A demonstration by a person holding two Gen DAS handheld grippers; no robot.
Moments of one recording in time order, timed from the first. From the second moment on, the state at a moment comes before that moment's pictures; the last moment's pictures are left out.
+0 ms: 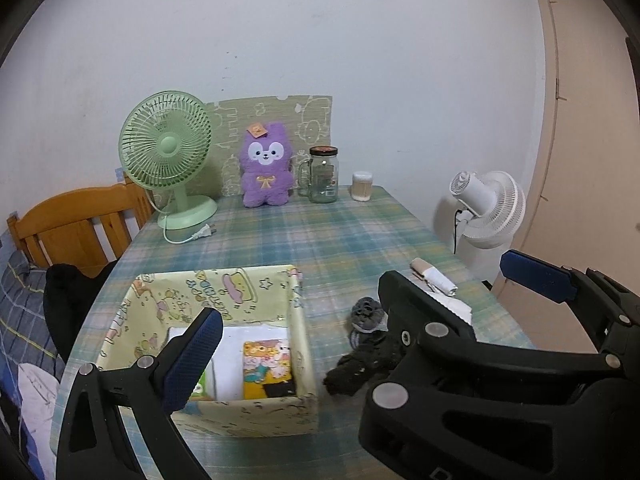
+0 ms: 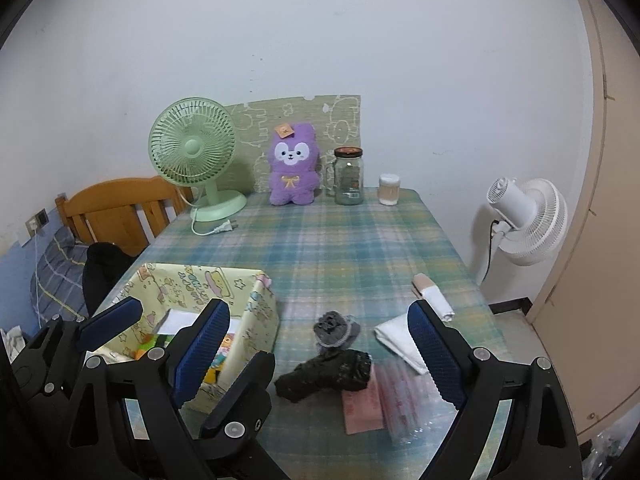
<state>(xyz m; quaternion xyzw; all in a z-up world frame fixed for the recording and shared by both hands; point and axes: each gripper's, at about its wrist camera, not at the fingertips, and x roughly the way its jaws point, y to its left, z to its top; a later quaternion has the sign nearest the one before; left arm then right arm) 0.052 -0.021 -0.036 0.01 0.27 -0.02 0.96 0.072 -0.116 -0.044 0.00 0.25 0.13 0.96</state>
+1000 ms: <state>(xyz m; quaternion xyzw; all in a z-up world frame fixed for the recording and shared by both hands) 0.074 -0.085 -0.100 0.01 0.31 -0.04 0.95 0.087 -0.184 -0.111 0.04 0.28 0.11 0.95</state>
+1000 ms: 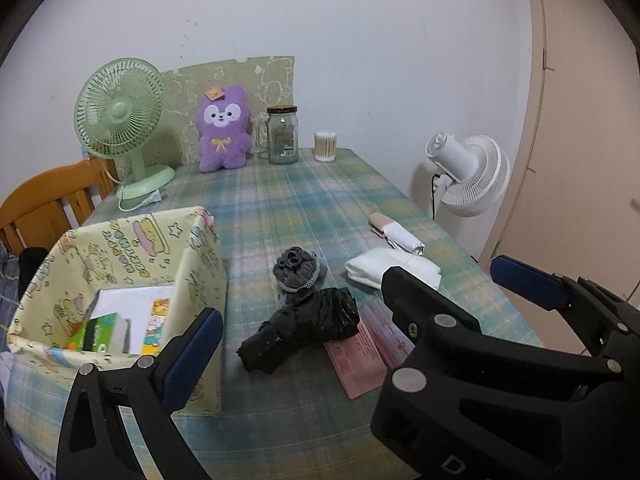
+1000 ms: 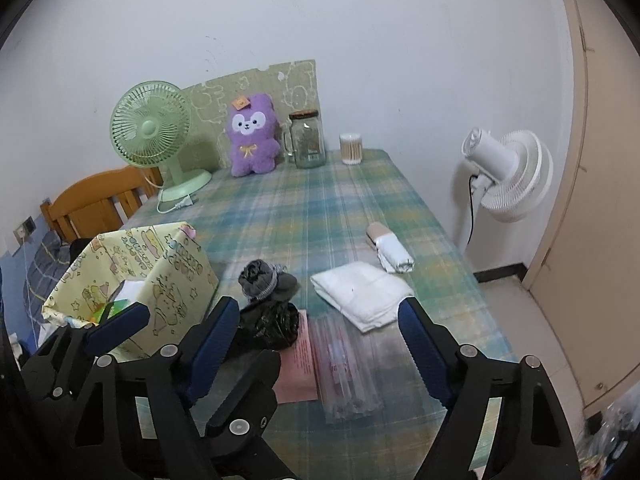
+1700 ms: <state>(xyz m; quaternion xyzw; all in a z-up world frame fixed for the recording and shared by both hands) 0.102 -0.094 -0.149 0.03 0.36 -0.01 0.93 0.123 -0.195 -0.165 0.06 0.36 0.11 0.93</state>
